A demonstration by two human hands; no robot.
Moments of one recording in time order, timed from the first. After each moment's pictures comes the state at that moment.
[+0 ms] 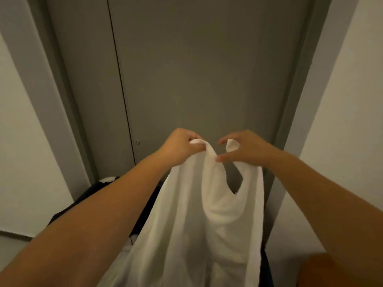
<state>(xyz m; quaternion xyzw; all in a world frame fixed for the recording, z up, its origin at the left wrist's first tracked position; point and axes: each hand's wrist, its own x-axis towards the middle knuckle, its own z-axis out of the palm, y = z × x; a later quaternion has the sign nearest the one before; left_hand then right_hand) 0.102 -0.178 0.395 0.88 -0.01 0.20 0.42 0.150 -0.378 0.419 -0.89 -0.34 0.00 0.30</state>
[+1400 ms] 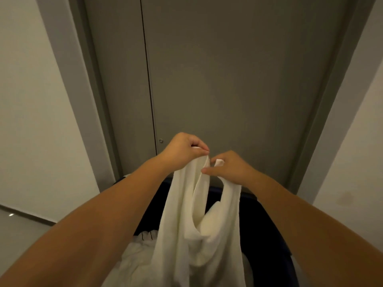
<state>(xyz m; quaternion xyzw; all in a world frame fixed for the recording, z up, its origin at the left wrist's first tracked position) 0.058 -0.119 0.386 0.88 -0.01 0.21 0.42 0.125 -0.282 0.361 -0.83 -0.35 0.09 0.42</state>
